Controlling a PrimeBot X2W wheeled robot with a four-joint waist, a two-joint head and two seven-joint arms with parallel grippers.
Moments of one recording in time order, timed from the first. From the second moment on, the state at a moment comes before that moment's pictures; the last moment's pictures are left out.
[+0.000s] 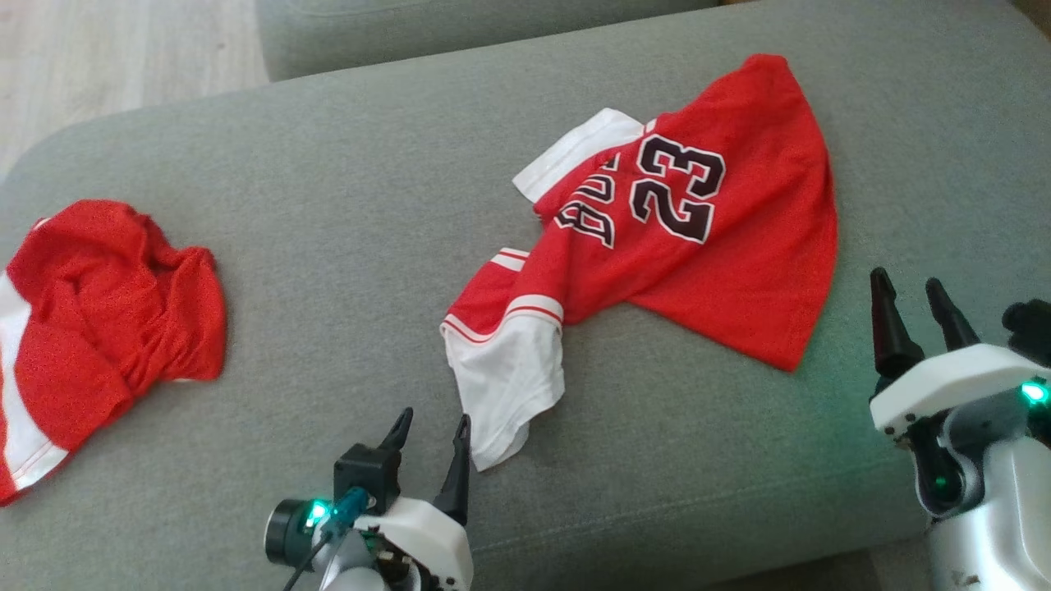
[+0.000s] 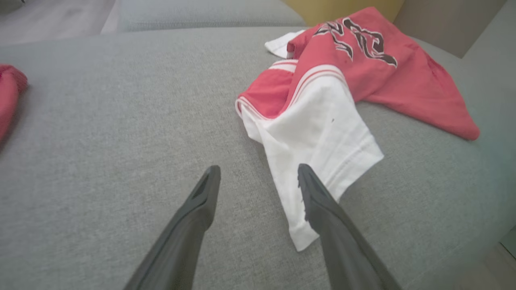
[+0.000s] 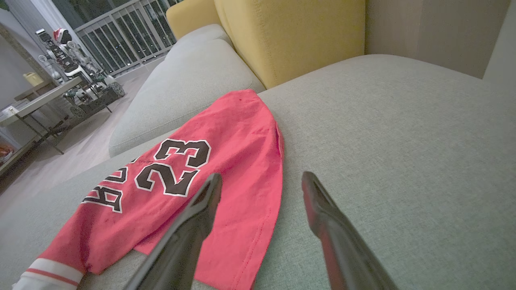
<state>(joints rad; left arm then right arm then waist) -0.11 0.09 -0.60 0.41 -0.36 0.20 -0.26 -0.25 -0.05 -0.25 0.34 0.33 0.13 0.04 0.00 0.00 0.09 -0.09</state>
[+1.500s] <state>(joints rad) -0.27 0.07 -0.43 0.33 -0.35 0.15 -0.26 -0.28 -0.05 -0.10 0.59 0.58 0.13 0.05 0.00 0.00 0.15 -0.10</state>
